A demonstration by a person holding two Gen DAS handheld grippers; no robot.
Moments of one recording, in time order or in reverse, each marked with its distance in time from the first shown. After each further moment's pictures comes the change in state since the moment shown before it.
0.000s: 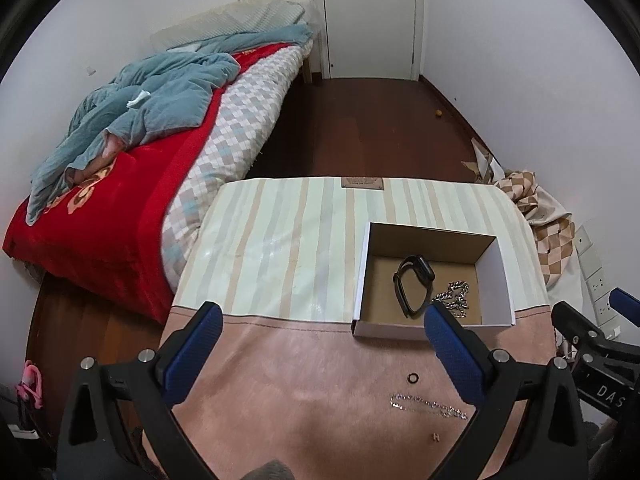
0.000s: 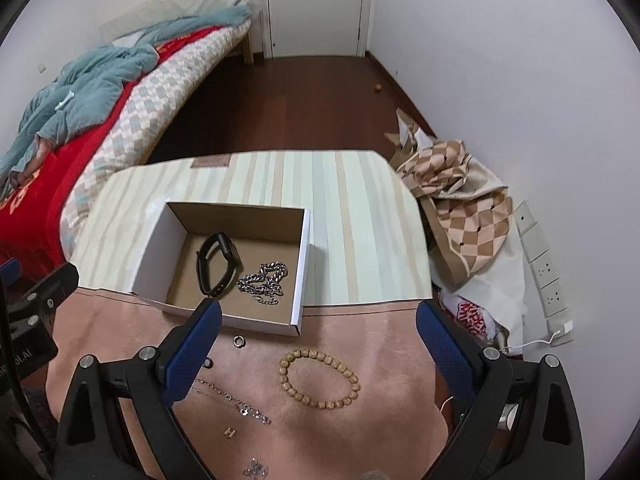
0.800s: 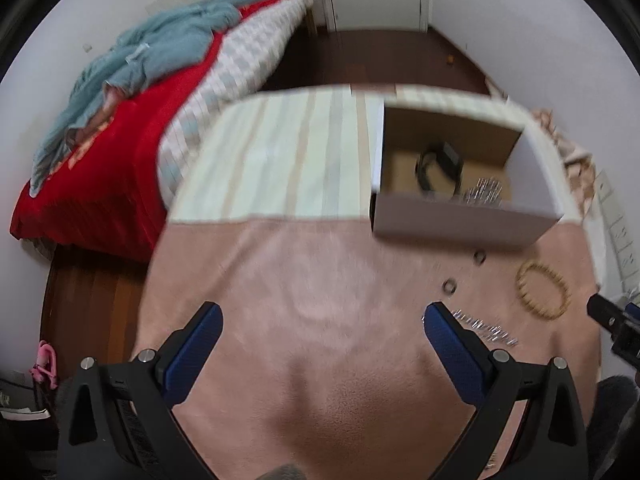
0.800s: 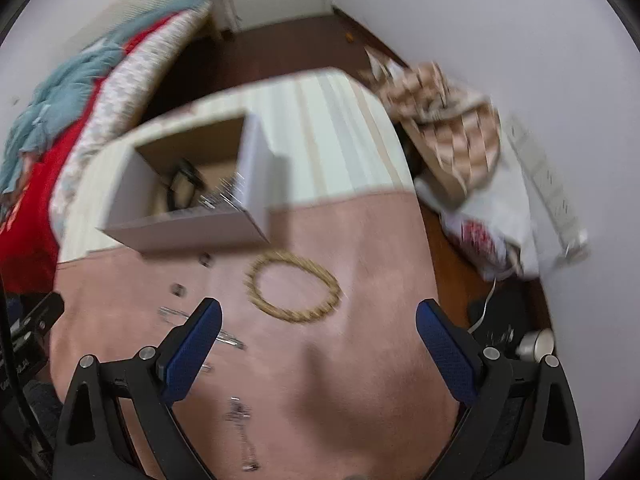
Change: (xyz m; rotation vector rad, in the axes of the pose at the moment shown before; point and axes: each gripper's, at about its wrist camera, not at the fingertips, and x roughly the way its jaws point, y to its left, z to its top) left arm 0.054 -0.005 -0.083 0.039 0.186 0.060; right arm 0.051 -0.057 -0.096 0.200 0.197 0.029
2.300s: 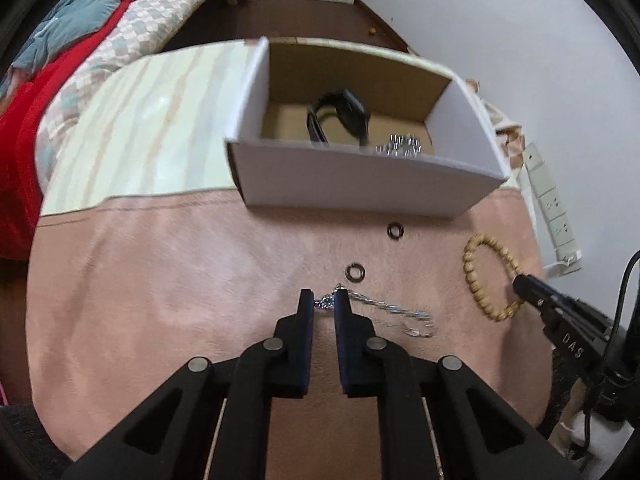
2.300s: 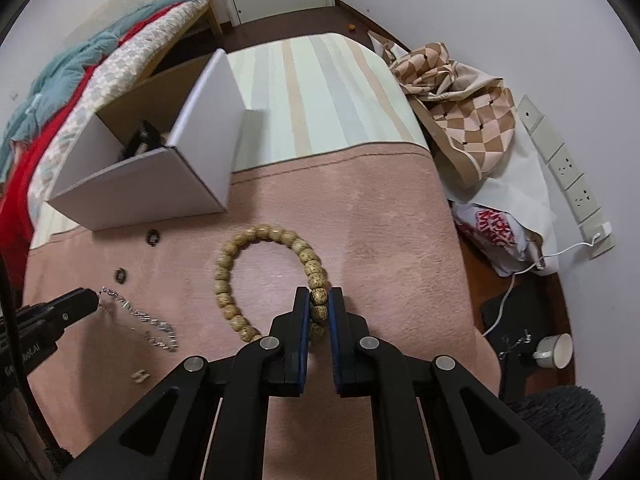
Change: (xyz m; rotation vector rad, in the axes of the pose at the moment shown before) left arm 0.037 -0.026 0.001 0.052 0.078 -0.358; right arm 0.048 -0.003 -0.014 -0.028 -0.042 0.046
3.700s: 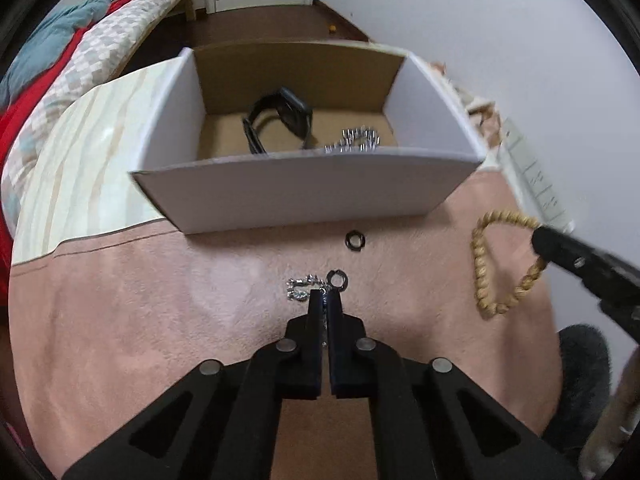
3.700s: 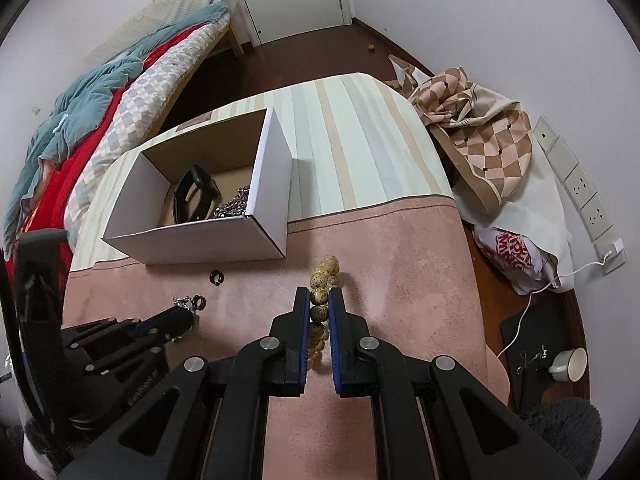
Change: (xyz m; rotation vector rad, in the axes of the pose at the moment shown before) left arm 0.025 -0.030 0.010 0.121 -0.015 -0.063; right arm -0.034 0.019 0.023 -0.001 -0.060 0.073
